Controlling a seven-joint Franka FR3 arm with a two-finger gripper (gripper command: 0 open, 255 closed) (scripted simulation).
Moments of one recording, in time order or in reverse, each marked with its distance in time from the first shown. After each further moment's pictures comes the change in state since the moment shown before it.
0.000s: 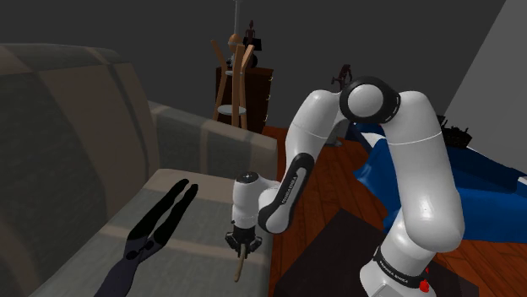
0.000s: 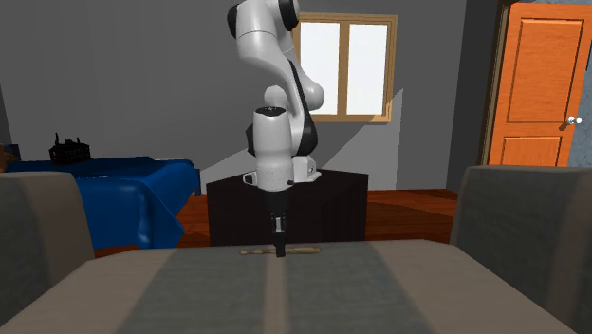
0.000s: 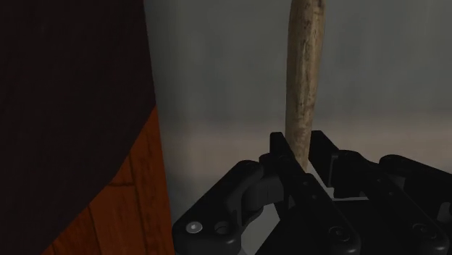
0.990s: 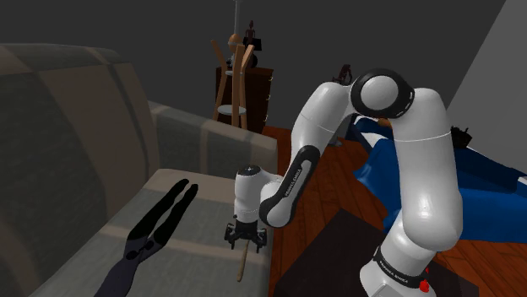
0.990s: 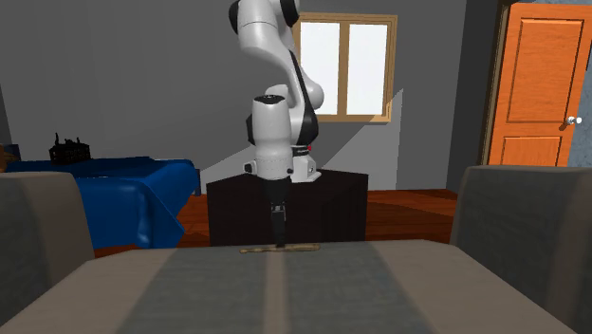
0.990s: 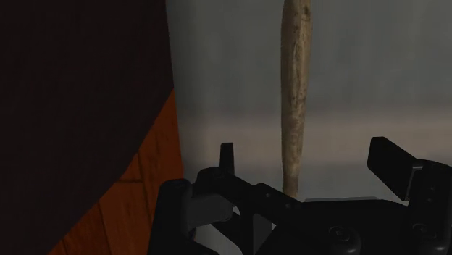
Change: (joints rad) arm -0.058 -0.078 0.064 -0.042 0.050 -0.056 -0.041
